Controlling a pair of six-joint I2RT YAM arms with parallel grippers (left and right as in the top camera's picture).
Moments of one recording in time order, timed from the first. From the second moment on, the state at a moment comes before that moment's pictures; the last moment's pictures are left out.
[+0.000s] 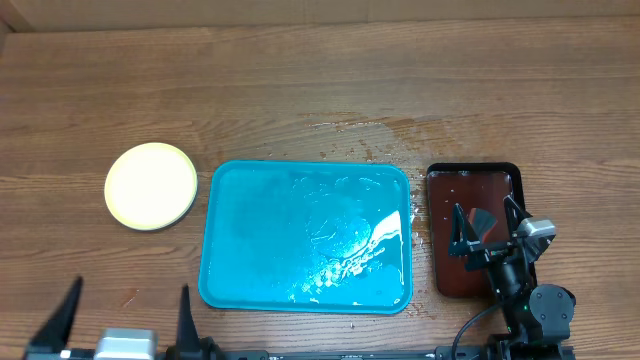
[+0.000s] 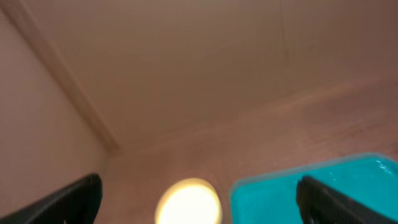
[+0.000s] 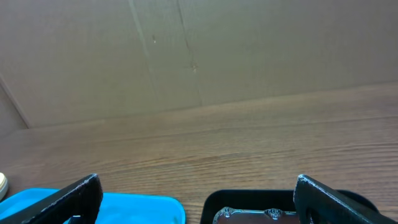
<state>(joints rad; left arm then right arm) 0.21 0.41 1.47 -1.15 0.22 0.35 0.02 0.01 0.02 -0.02 -0.19 0.23</state>
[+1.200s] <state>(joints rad) 0.13 0.02 0.25 0.41 0.57 0.40 0.02 0.01 0.02 -0.02 -0.19 0.23</state>
